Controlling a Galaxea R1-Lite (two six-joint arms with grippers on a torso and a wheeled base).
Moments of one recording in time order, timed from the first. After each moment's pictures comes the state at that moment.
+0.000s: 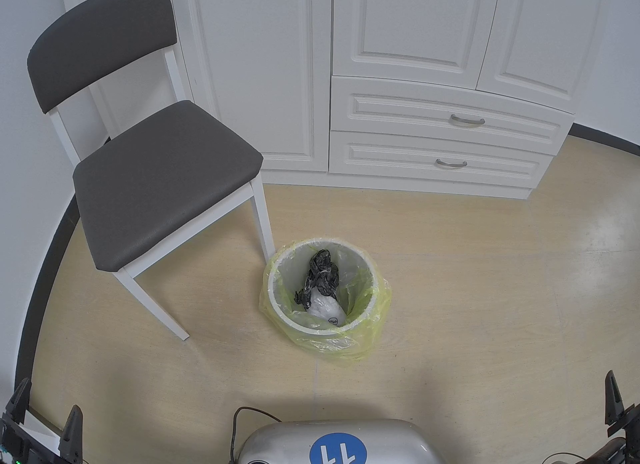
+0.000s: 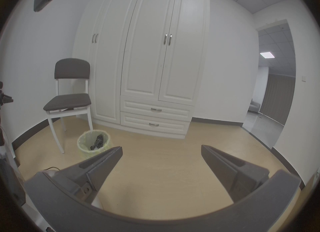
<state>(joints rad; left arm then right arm) 0.00 0.01 -0.02 0.00 -0.02 0.01 0.00 0.01 -0.02 -0.08 -0.12 -0.15</state>
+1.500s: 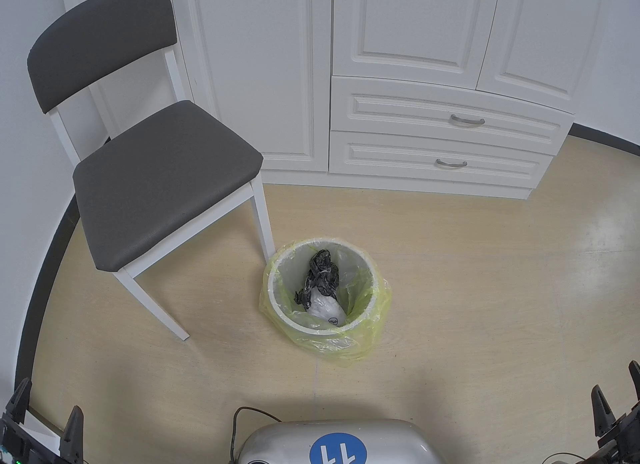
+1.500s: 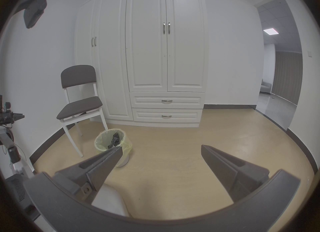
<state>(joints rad) 0.00 0.02 -0.02 0.00 -0.03 0.02 0.00 0.02 -0.02 0.00 -0.01 -0.01</state>
